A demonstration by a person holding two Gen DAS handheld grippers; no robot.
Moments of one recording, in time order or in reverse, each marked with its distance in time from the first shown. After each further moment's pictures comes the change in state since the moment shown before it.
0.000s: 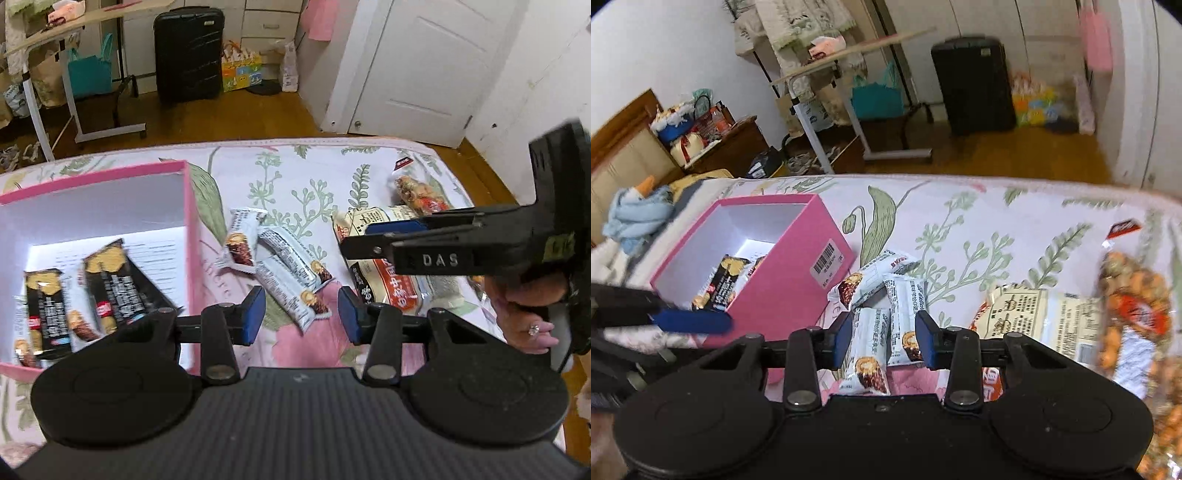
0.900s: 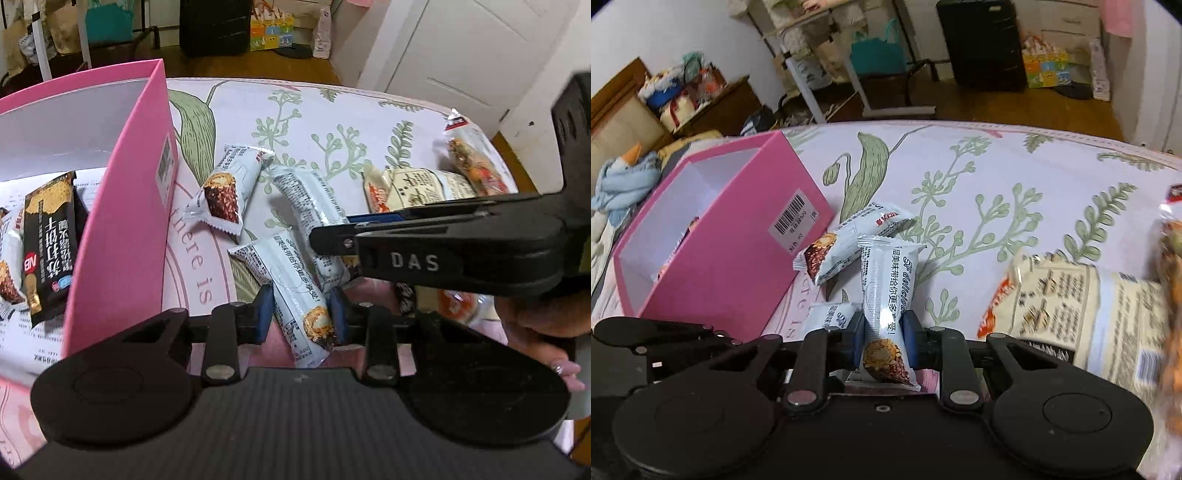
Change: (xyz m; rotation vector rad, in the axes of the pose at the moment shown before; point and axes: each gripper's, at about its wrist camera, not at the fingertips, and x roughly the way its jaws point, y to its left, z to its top) left arm 0.097 0.005 -0.023 -0.115 0.082 0.033; right arm 0.068 -0.009 -0.016 -0.018 0.103 -0.014
